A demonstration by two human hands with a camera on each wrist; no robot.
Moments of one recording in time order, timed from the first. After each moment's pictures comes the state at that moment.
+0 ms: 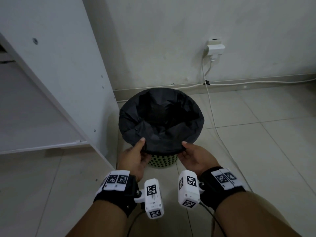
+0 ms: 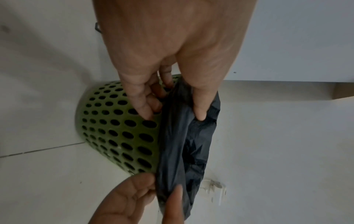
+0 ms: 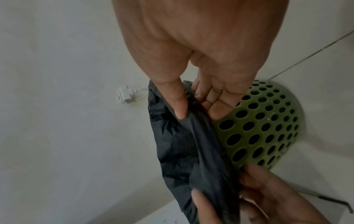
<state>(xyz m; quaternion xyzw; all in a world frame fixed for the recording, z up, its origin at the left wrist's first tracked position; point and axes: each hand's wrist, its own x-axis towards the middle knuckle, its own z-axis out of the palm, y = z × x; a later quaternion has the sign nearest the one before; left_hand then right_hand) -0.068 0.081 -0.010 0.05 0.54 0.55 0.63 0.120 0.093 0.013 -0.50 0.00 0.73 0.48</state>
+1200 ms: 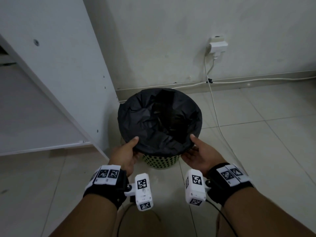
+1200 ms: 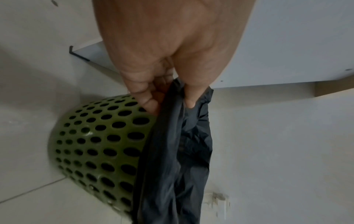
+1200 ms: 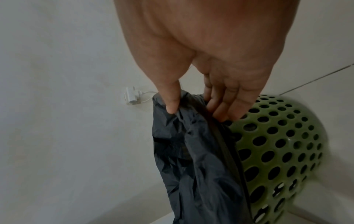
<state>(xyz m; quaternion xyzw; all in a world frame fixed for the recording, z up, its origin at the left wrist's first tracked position) -0.100 0.092 0.000 0.07 0.57 0.55 0.60 0.131 0.099 0.019 -0.53 -0.04 0.73 0.43</state>
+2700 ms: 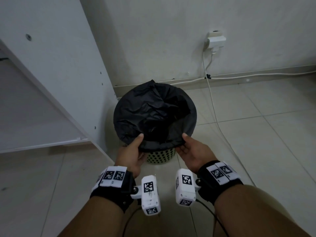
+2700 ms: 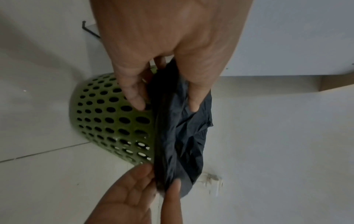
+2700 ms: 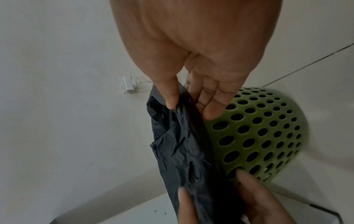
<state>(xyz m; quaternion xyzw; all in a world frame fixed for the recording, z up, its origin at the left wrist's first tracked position) -0.078 0.078 -0.001 0.06 0.58 0.54 0.61 0.113 0.091 0.012 -0.51 -0.05 0.71 0.49</state>
